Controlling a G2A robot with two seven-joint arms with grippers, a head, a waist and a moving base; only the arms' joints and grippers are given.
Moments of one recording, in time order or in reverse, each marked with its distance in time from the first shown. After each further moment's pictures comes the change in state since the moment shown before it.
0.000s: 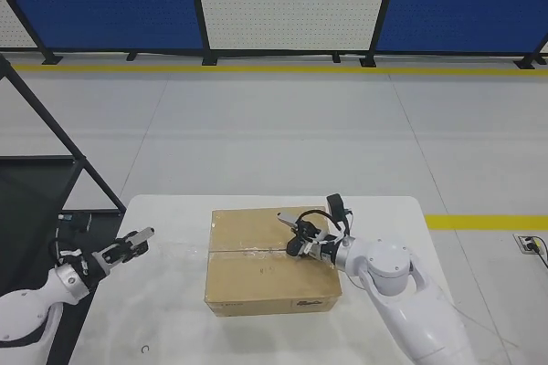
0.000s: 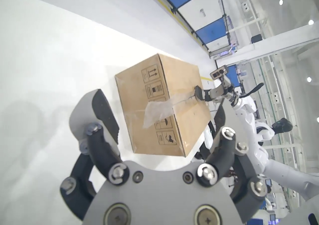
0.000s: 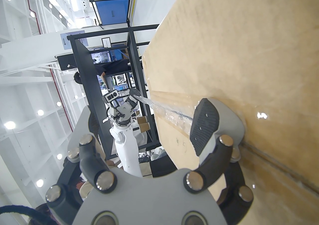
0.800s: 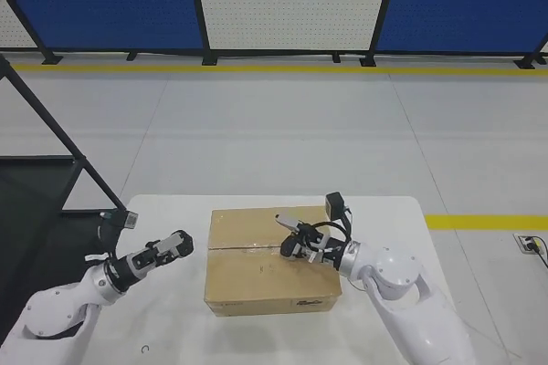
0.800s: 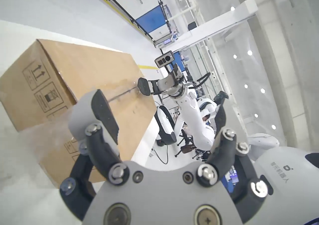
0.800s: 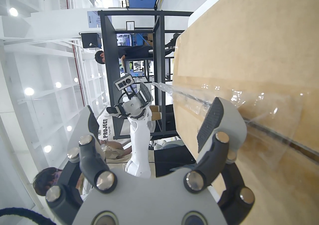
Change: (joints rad) left arm -0.066 -0.031 0.214 -0.002 -0.321 -0.103 -0.141; right arm -0.046 0.005 0.023 -0.060 0.047 -0.187 0.069
